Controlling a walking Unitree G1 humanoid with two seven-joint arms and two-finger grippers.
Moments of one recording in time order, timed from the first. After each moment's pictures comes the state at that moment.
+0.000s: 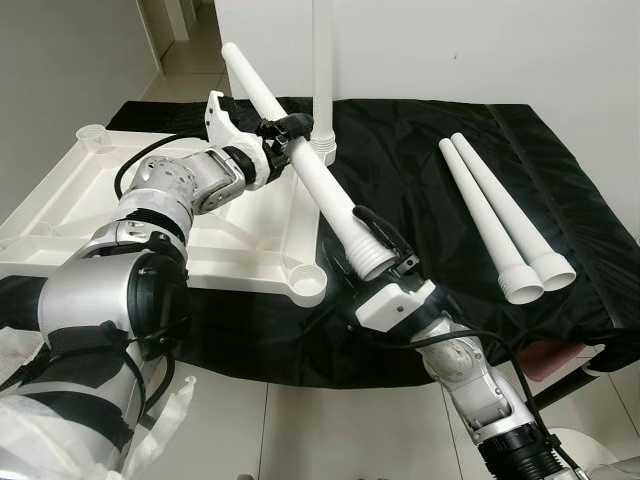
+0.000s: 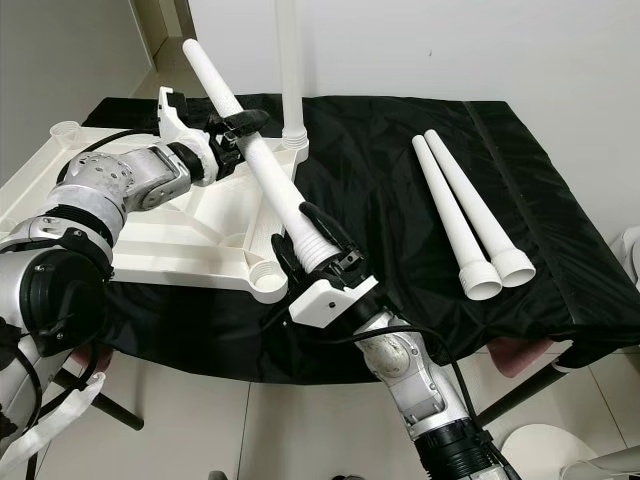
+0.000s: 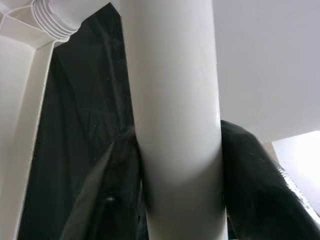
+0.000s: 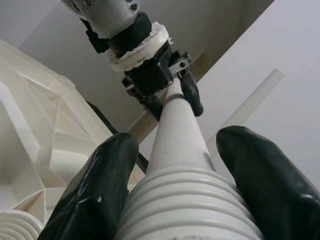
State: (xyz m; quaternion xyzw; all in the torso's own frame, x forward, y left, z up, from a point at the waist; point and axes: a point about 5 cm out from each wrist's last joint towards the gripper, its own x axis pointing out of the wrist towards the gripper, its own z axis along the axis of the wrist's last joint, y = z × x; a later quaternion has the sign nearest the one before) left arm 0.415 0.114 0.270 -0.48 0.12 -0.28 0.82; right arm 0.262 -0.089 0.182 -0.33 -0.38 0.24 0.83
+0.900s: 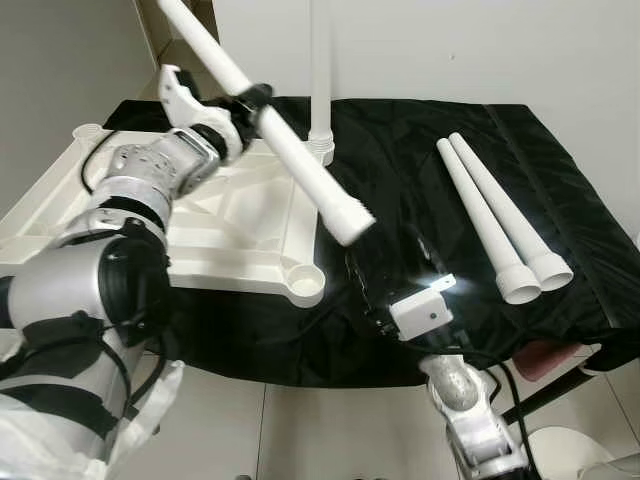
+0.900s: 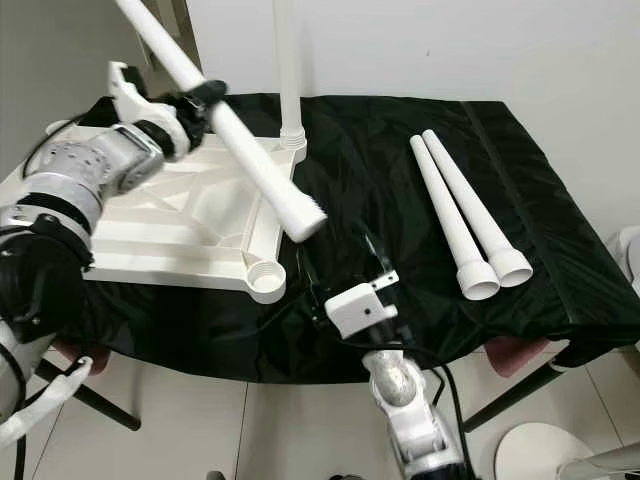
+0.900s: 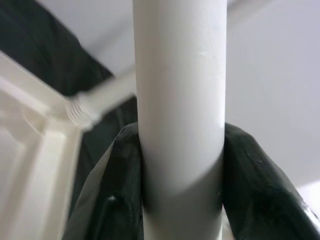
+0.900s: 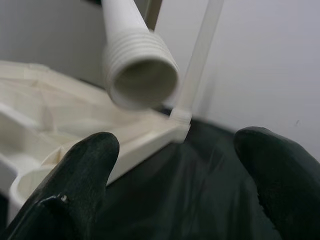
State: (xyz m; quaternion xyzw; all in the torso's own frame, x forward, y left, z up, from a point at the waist) left arm 0.423 0.160 0.297 -0.46 0.00 -0.20 0.87; right arm 0.251 -0.113 0.143 -0.14 -0.24 0.15 0.95
